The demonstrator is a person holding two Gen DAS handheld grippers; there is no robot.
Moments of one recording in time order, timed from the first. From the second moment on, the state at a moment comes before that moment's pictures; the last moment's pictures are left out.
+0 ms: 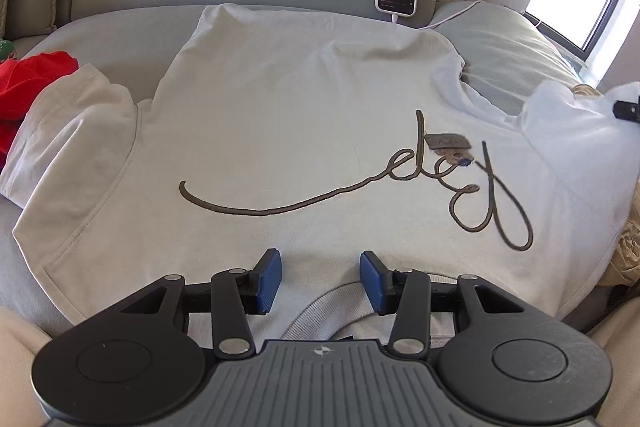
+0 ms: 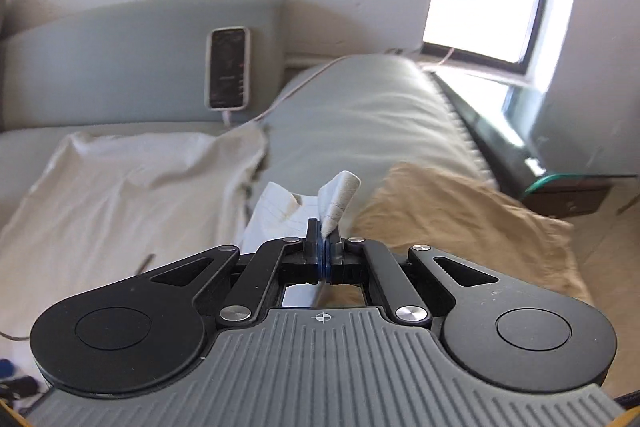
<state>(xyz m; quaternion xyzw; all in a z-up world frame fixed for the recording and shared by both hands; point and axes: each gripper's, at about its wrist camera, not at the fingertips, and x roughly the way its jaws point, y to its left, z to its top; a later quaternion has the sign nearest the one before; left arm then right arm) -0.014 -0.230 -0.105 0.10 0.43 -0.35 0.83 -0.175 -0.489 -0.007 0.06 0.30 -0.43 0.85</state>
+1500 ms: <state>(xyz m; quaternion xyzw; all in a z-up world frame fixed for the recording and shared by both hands) 0.066 0.009 -0.058 -0.23 0.41 -0.16 0.87 -0.151 -0.350 -0.031 0.29 0.35 -0.20 0.87</state>
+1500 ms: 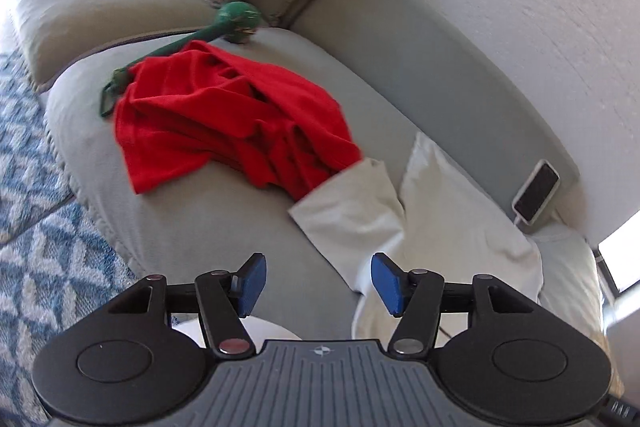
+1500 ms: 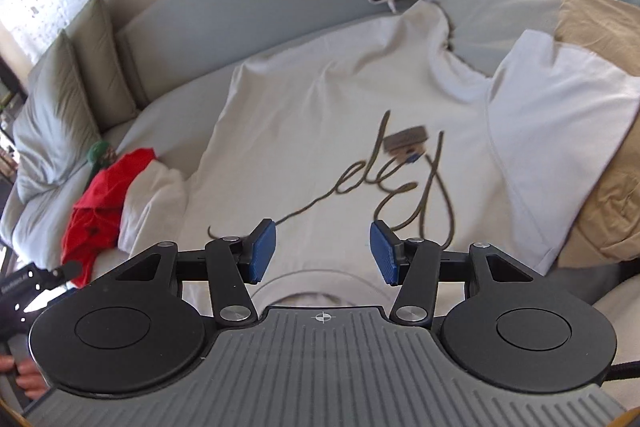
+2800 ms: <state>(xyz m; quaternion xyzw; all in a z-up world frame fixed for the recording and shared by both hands) 0.135 -0.057 -0.040 0.02 0.33 -0.26 0.91 -0.160 -0.333 -0.020 0.27 0.34 -0.17 0.88</state>
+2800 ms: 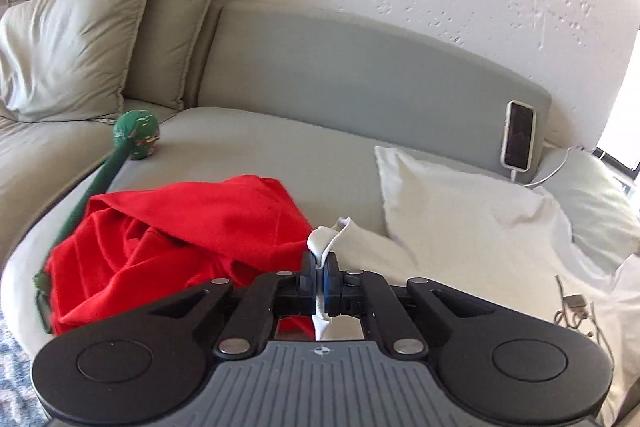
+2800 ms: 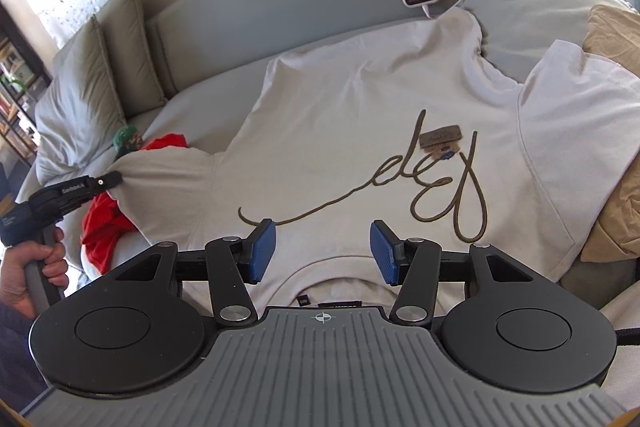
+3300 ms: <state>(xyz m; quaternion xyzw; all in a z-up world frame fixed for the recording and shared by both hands) 0.108 -0.040 -0.040 0.03 0.39 -0.16 0.91 -0.172 -0.355 -0.034 0.30 0.37 -0.19 0.86</state>
